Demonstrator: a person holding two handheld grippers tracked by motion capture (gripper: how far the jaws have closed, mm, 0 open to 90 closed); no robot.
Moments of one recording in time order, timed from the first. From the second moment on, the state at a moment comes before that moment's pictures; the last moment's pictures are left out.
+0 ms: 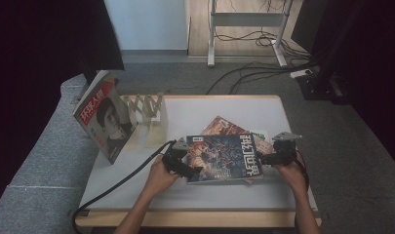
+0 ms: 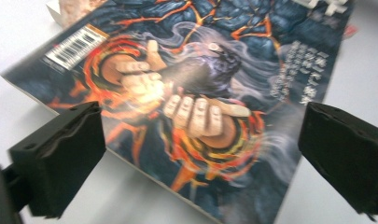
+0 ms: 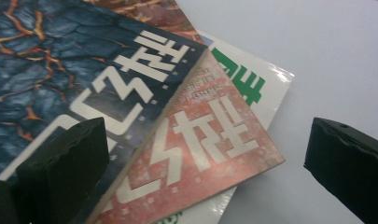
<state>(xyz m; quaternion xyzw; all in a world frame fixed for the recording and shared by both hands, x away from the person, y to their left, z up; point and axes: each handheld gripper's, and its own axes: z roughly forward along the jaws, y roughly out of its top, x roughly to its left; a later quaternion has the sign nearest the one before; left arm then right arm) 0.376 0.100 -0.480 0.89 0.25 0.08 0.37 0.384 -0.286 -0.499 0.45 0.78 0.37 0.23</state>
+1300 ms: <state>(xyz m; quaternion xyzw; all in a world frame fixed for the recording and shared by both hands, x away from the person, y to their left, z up) 0.463 0.077 -0.486 0.90 0.25 0.09 0.35 0.328 -0.270 -0.499 0.42 0.79 0.38 0.22</state>
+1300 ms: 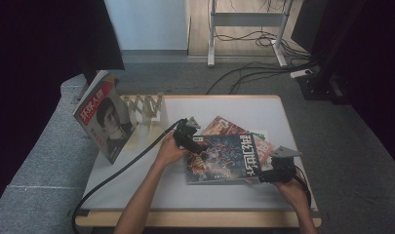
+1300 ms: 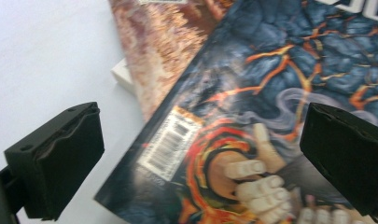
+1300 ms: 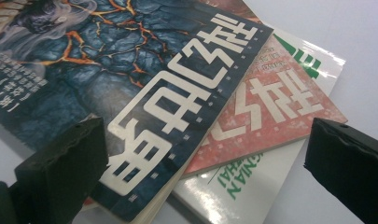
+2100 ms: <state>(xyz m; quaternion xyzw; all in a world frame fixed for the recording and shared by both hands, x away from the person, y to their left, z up) 0.476 0.073 -0.504 0.90 0.25 0.04 0.36 0.305 -0.262 -0.515 0.41 0.80 0.37 0.22</state>
